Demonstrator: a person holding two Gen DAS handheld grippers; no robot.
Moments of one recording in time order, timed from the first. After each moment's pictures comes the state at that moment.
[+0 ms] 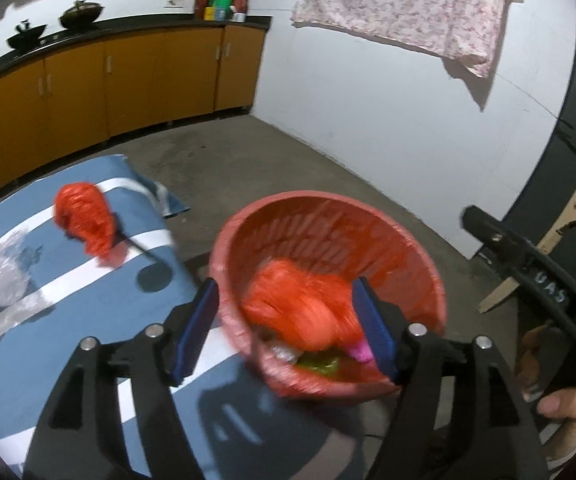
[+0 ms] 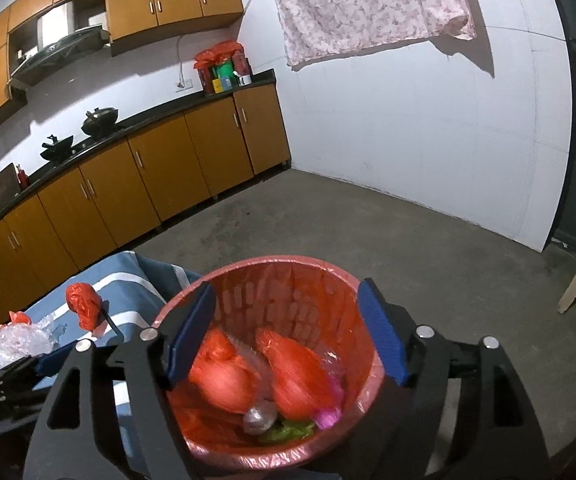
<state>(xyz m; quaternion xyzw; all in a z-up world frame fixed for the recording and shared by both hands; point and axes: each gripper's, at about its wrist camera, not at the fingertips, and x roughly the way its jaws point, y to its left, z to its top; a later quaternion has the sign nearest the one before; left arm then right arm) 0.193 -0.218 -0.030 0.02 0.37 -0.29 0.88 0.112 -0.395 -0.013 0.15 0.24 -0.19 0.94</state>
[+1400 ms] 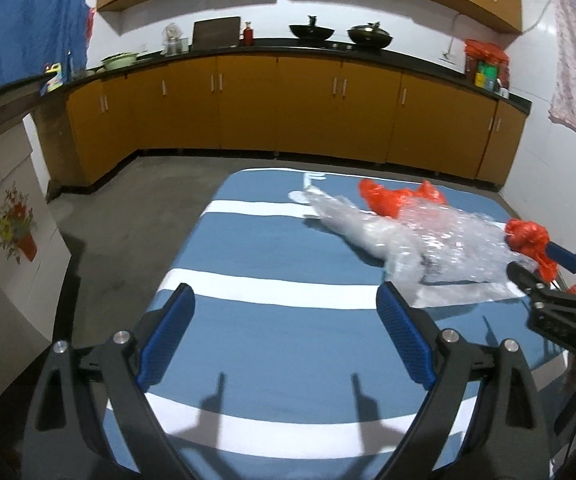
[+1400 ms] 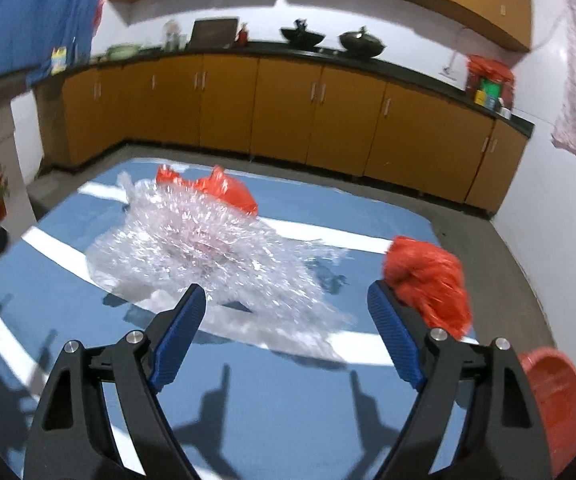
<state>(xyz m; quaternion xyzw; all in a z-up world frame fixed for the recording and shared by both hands) 0.159 0.165 -0.026 -0.06 0.32 0.14 0.93 0.264 -0.059 -0.052 -0.13 0.30 0.17 0.93</state>
